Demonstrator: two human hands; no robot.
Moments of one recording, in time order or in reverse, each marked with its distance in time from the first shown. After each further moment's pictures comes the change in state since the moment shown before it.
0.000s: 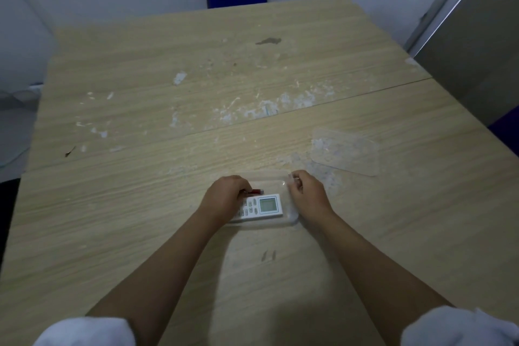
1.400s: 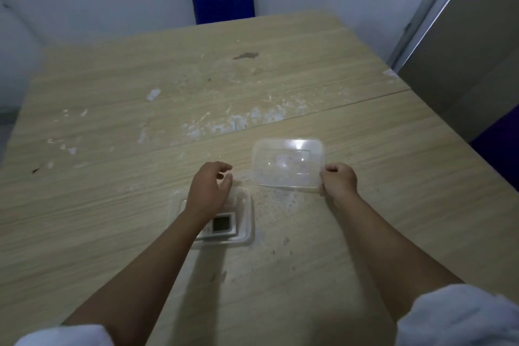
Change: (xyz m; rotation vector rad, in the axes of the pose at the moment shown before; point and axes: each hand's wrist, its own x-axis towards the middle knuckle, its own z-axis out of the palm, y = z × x) left_hand 0.058 0.068 0.019 -0.208 0.397 -0.232; right_hand 0.074 0.051 -0.131 0.249 0.262 0.434
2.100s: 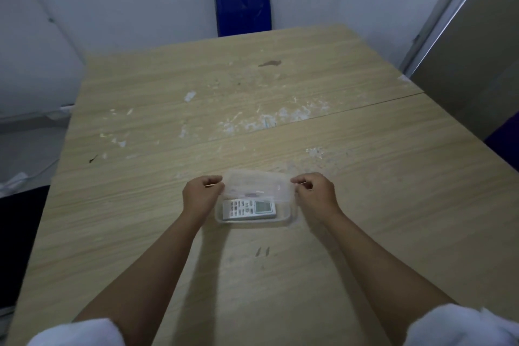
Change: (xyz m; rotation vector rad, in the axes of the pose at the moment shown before) left_hand -0.045 -0.064 -0.075 -0.355 0.101 -0.468; right_hand -0.127 0.004 0.063 -0.112 -0.199 -0.444
